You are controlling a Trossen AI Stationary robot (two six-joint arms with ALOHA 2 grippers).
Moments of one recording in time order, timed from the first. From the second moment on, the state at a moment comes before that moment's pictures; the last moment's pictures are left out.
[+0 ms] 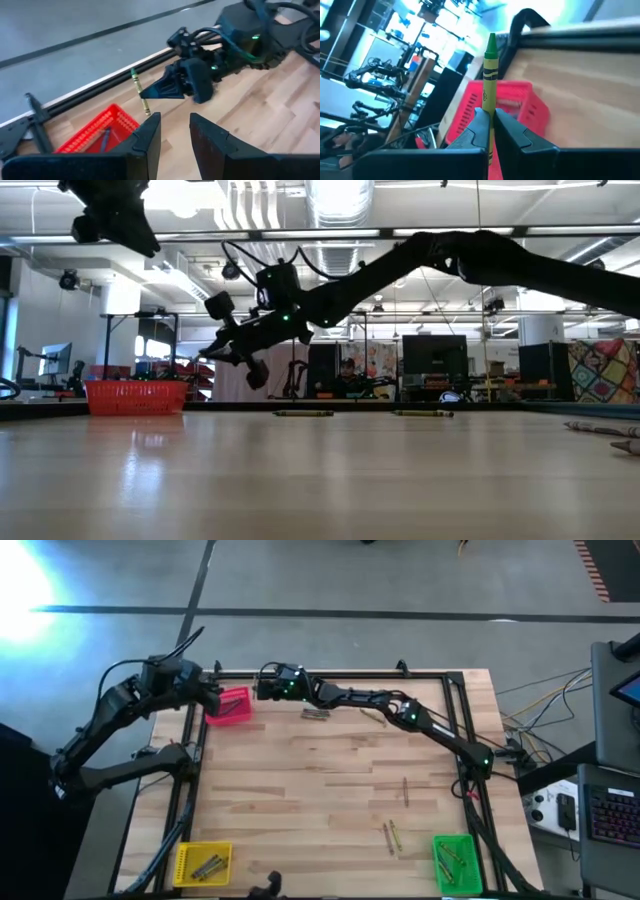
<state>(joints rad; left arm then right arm) 0.75 0.71 1.04 -0.97 -0.03 -0.23 -0.38 2.68 2.28 0.19 -0.13 0.94</state>
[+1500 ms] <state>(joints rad) 0.75 0.75 0.97 -1.00 -0.07 -0.15 -0.33 2.55 2.36 -0.53 0.06 0.48</state>
